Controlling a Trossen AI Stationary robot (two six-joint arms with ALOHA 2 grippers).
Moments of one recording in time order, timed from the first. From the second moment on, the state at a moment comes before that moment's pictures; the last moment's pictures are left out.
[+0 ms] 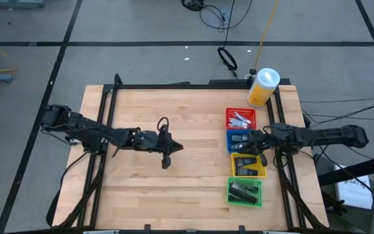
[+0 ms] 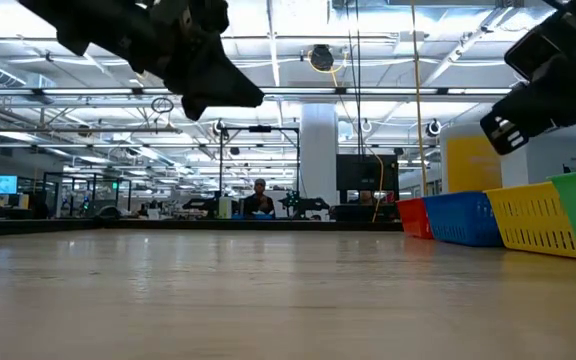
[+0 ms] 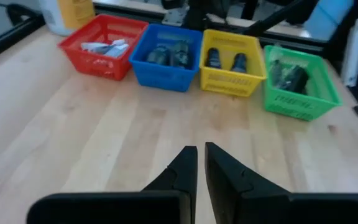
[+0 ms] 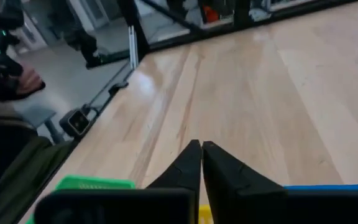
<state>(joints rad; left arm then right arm) -0.14 1.42 0.70 0.31 -0.16 -0.22 0.00 0.32 0.10 -0.01 -0.28 0.26</state>
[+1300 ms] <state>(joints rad) 0.17 1.11 0.06 0.92 -0.18 -0.16 0.01 0.08 0.02 0.03 -0.05 0.38</state>
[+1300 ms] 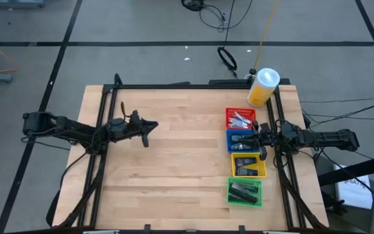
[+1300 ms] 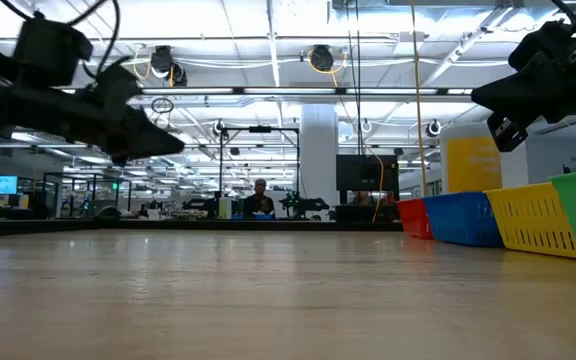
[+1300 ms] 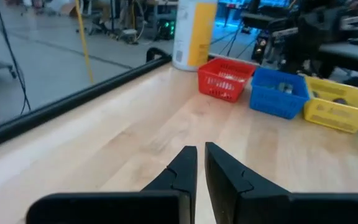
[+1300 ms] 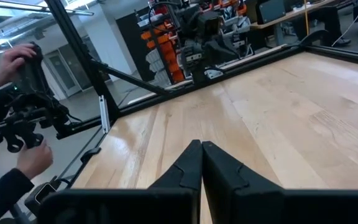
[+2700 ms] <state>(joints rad) -0.04 0.01 0.02 0.02 -0.03 0.05 0.01 0.08 0.01 0.04 -0.05 0.38</state>
